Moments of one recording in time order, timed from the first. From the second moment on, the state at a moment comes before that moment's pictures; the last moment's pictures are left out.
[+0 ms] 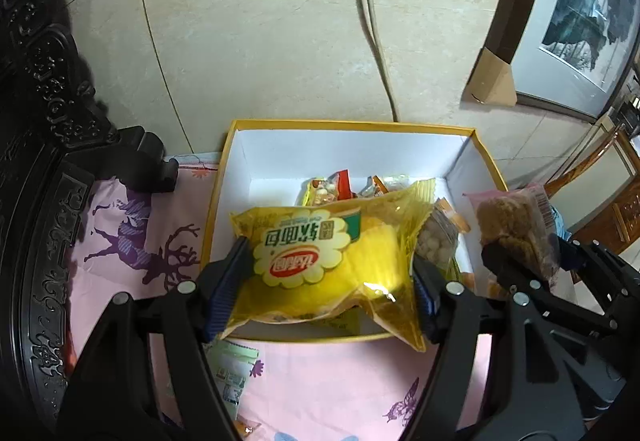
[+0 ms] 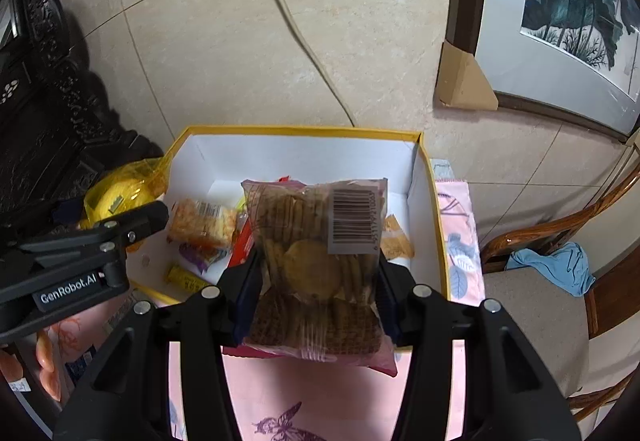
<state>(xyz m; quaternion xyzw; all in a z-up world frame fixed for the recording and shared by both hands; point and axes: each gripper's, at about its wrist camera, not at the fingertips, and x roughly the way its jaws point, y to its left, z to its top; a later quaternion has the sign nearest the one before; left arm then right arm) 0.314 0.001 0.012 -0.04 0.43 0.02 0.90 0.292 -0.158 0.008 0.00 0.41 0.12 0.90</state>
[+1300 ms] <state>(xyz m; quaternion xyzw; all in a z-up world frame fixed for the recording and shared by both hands) 0.074 0.153 -0.094 -0.11 0.51 0.20 0.83 0.148 0.014 -0.111 -0.09 0.50 0.38 0.77</state>
